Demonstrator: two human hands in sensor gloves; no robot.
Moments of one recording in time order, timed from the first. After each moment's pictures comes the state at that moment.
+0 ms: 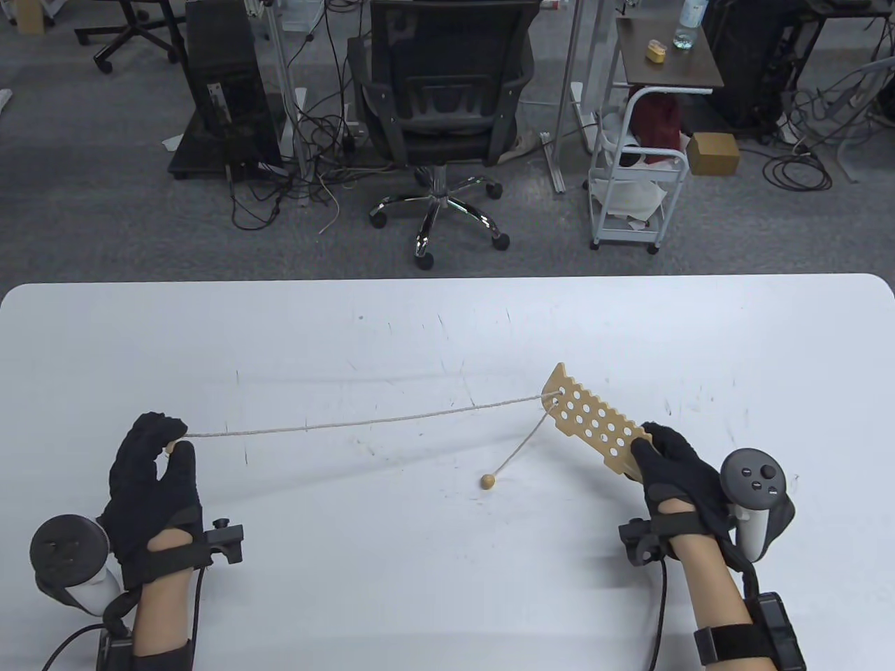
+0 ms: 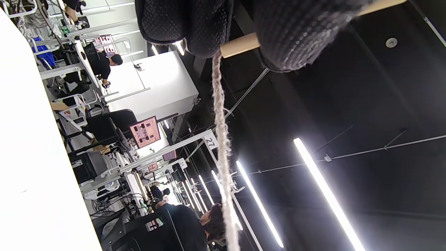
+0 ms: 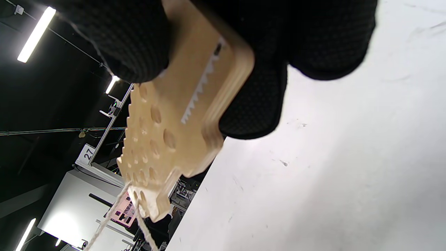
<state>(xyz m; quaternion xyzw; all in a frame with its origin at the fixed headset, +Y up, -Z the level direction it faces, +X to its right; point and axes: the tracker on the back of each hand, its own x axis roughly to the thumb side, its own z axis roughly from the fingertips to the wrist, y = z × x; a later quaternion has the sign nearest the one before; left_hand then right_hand) -0.385 -0.681 -0.276 0.31 0.06 0.52 0.79 0.290 -0.742 -0.339 -0.13 -0.11 0.83 0.53</state>
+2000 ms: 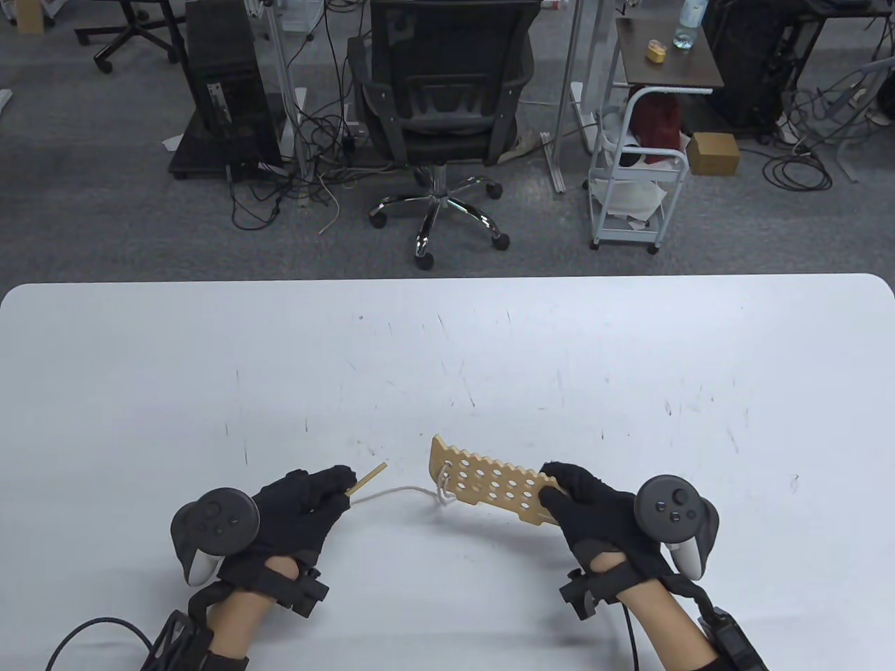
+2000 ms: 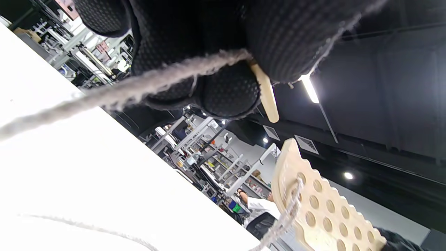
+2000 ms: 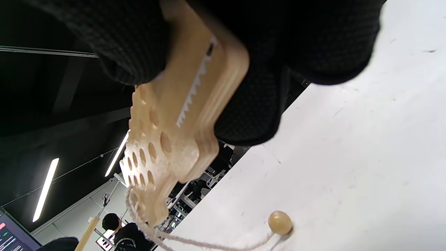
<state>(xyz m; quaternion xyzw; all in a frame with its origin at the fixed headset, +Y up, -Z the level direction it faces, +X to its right) -0.258 -0.711 -0.299 0.09 -0.18 0.41 0.89 0.180 -0.713 -0.300 0.11 -0.08 0.86 0.49</state>
